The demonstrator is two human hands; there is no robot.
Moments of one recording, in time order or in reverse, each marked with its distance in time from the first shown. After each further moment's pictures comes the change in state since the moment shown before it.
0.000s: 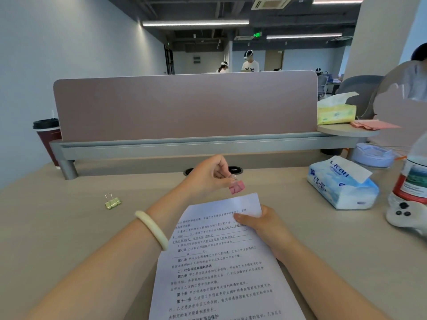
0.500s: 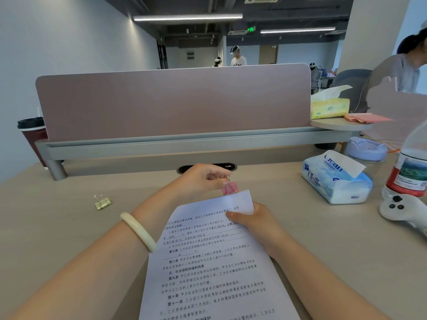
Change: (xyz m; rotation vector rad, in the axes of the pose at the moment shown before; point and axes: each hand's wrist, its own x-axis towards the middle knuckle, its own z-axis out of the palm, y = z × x) left_hand 0.006 -0.009 0.003 0.083 -0.159 -0.067; right_hand 0.004 0.002 -0.001 -0.025 -0.009 0.001
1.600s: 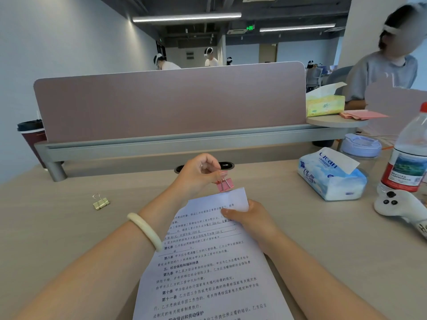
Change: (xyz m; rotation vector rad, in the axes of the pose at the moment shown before) left_hand 0.005 -0.001 0.013 -0.341 0.228 0.065; right_hand 0.004 0.006 -0.002 0.056 0.002 0.003
